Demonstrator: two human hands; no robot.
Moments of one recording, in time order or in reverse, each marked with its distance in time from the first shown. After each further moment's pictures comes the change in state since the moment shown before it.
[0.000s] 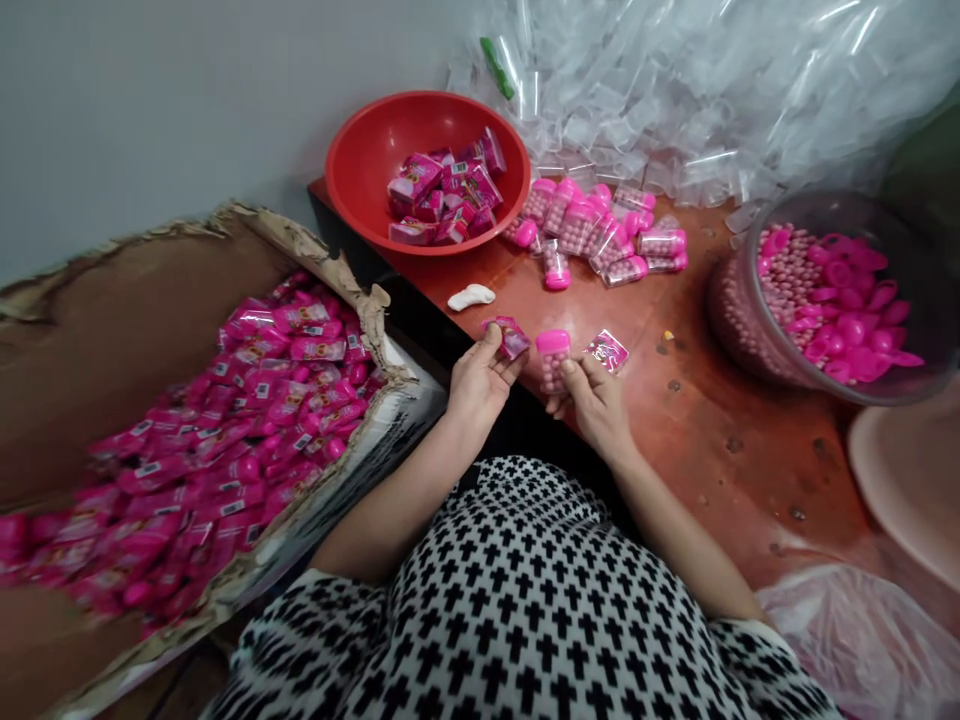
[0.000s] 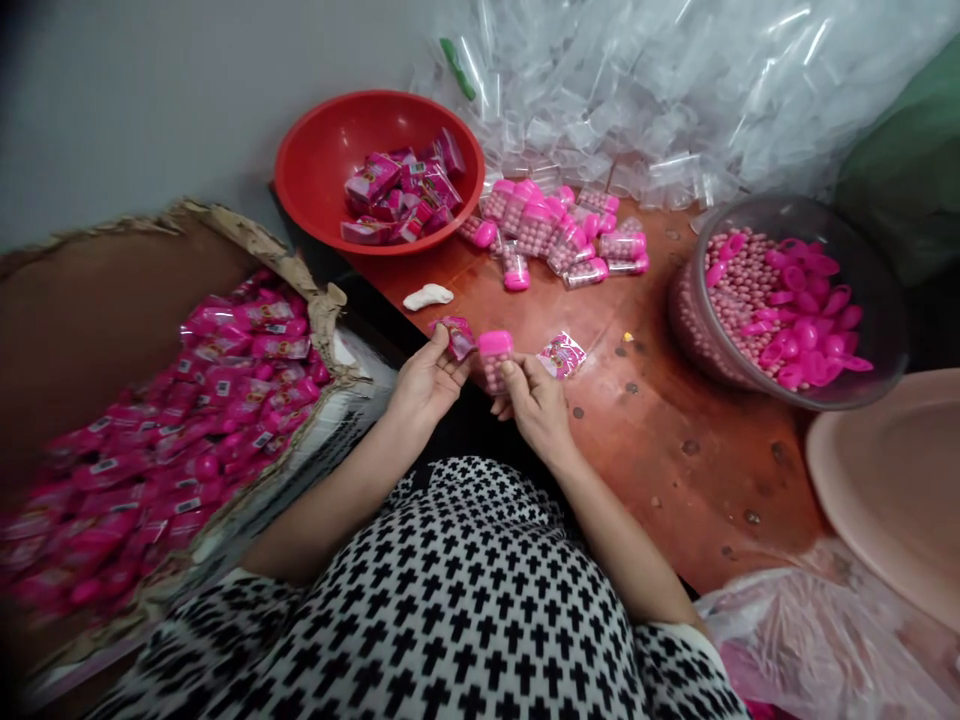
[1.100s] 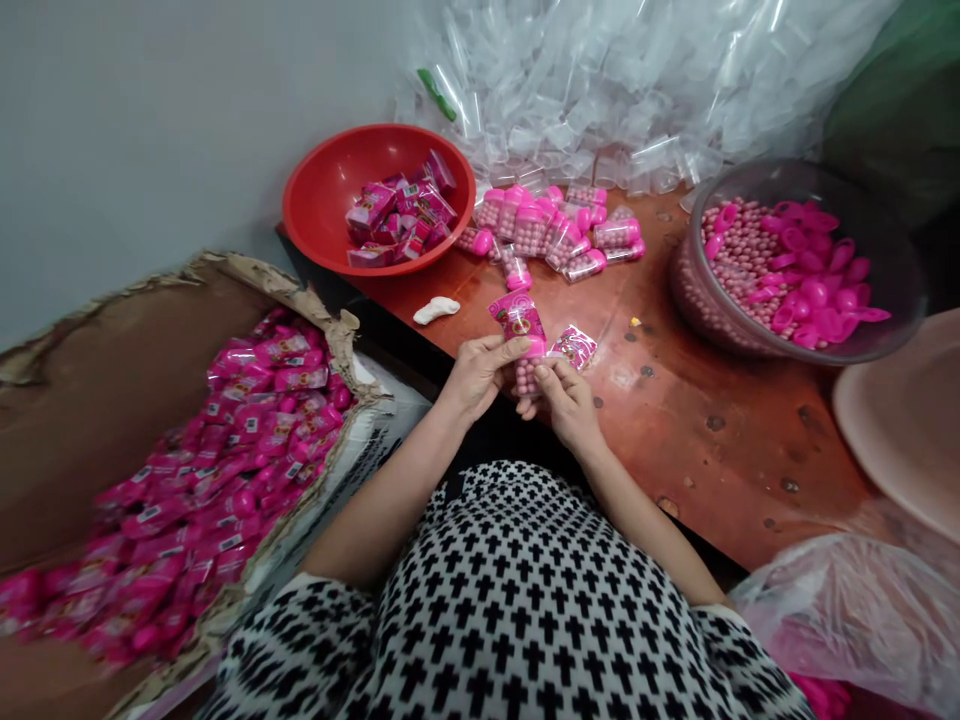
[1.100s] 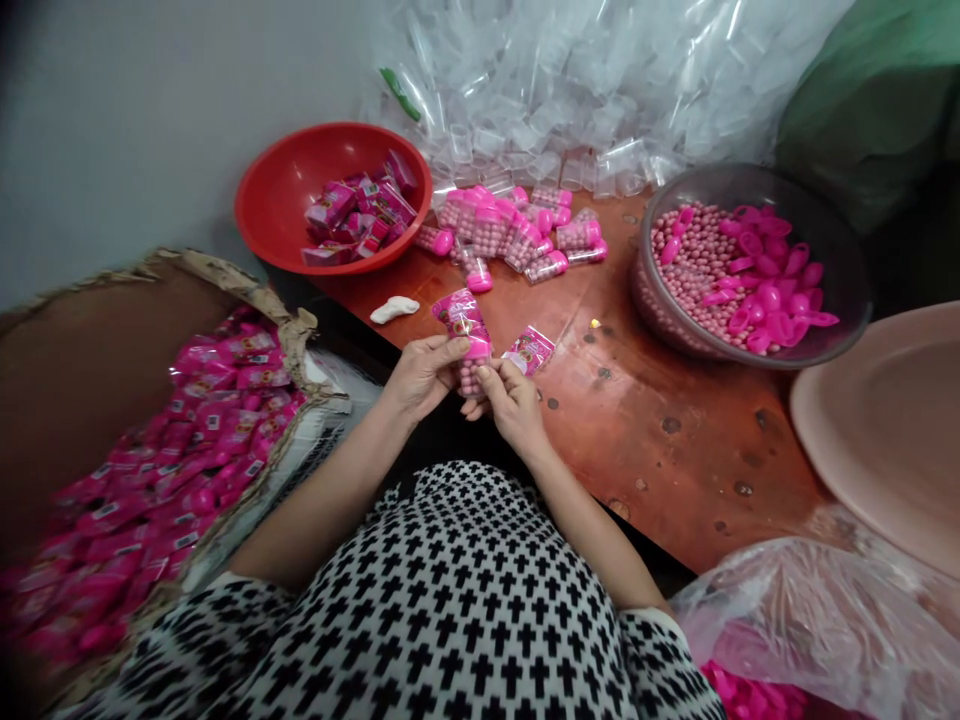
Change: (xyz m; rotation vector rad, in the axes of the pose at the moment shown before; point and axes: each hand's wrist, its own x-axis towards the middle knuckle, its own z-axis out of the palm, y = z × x) left_hand -0.008 -0.012 0.023 0.583 -0.467 -0.035; right_hand -0.002 0.023 -0.002 0.386 0.004 0.002
